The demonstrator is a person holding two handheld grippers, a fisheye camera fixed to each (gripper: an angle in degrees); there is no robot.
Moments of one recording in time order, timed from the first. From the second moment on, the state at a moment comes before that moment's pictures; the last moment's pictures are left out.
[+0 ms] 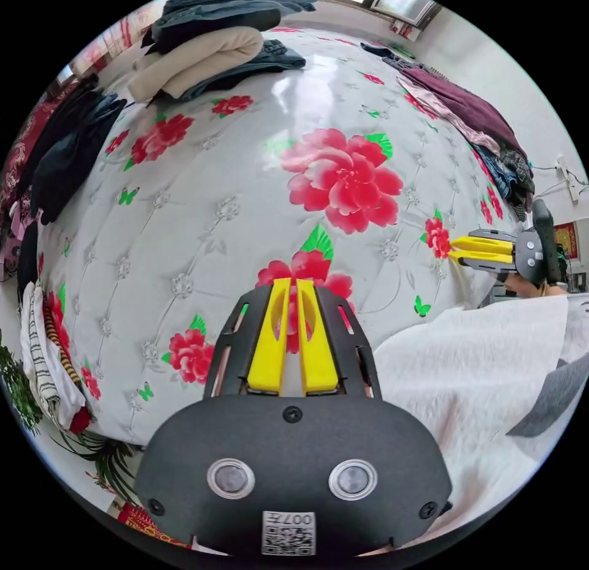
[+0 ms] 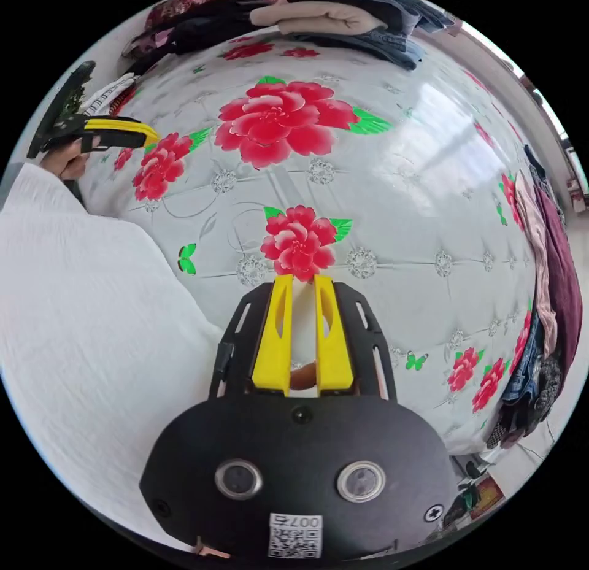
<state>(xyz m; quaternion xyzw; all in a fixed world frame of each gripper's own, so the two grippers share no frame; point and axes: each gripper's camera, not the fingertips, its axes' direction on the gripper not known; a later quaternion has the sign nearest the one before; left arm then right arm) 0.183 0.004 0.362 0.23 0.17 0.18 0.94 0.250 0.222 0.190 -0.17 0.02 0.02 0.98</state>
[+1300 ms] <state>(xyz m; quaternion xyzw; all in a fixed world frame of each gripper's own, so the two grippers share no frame) 0.434 0.138 0.332 0.22 0.18 -0.13 0.95 0.813 0.514 -0.236 0.28 0.07 0.57 0.77</state>
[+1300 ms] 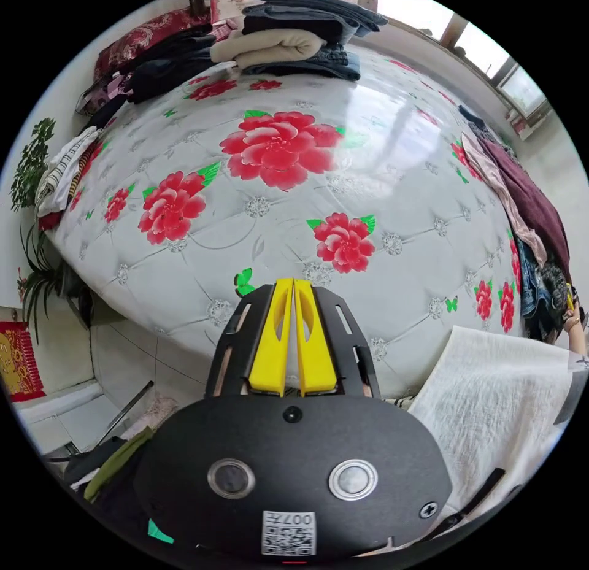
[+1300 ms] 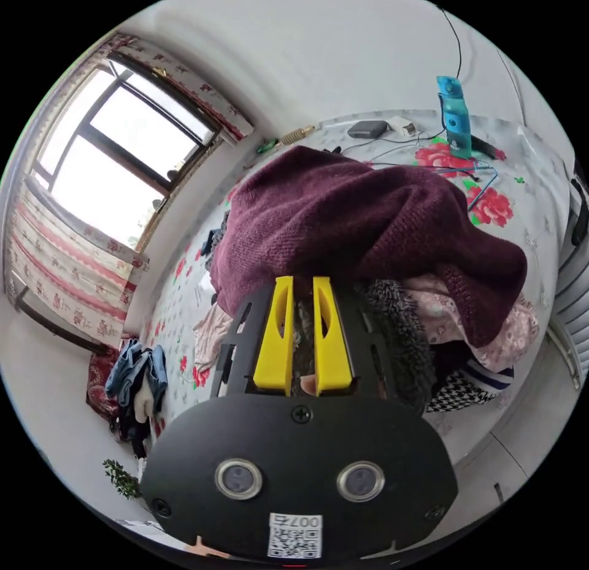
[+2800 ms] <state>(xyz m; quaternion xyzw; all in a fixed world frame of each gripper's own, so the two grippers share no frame) 0.240 0.490 0.033 0.65 0.41 0.13 0.62 0.220 0.371 -0.198 0.21 -0.29 -0.05 0.93</state>
